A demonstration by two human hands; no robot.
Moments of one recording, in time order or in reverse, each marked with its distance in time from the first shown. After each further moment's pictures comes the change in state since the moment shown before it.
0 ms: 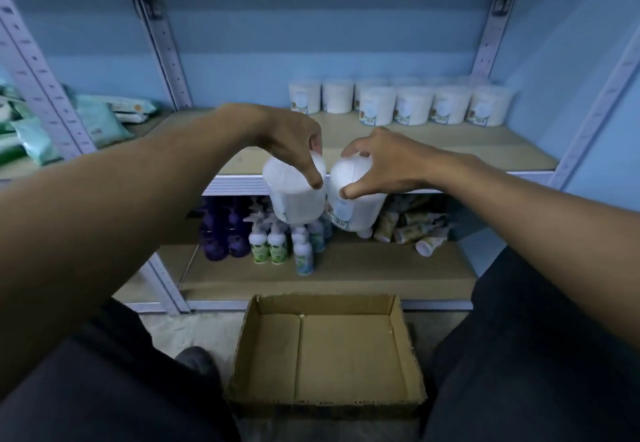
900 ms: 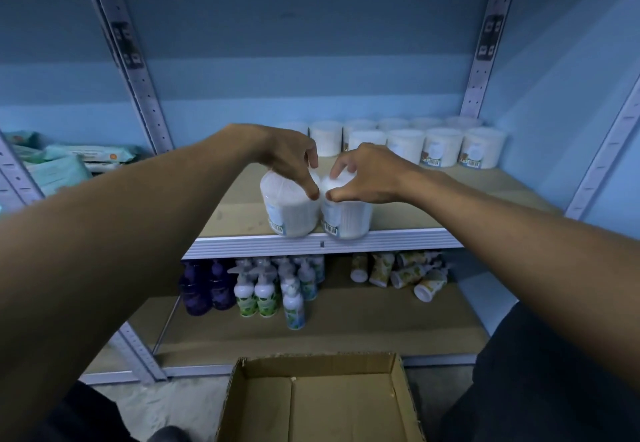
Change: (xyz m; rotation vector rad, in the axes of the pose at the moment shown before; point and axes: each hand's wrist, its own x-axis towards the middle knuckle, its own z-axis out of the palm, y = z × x) left_hand 0.089 -0.018 -0.048 -0.010 0.018 -0.030; right_hand 0.087 0.029 -0.030 0.101 0.110 0.031
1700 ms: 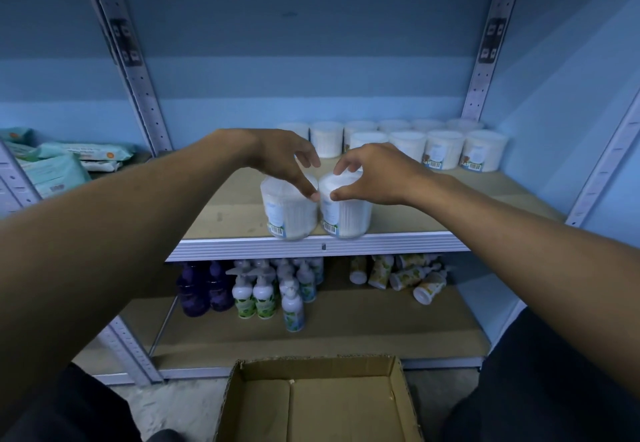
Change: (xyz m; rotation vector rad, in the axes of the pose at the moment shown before) left_hand -0.007 -0.021 0.003 -0.139 0.033 0.048; right_hand -0.003 -0.004 -0.003 -0.057 0.067 0.006
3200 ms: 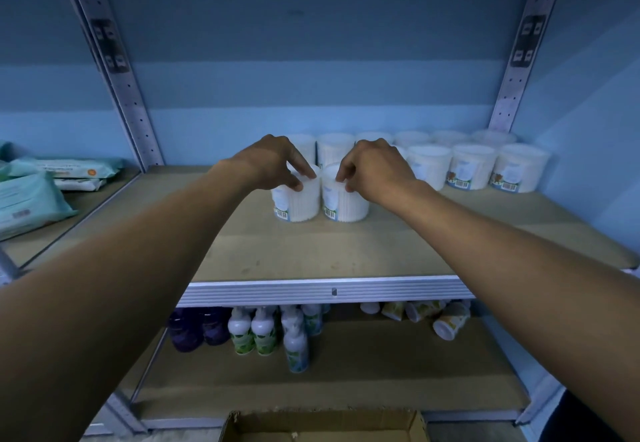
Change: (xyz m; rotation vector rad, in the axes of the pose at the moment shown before) left_hand 0.101 -0.068 0.014 -0.134 0.322 -0.014; right_hand 0.121 0.029 0.045 -0.024 0.153 0.063
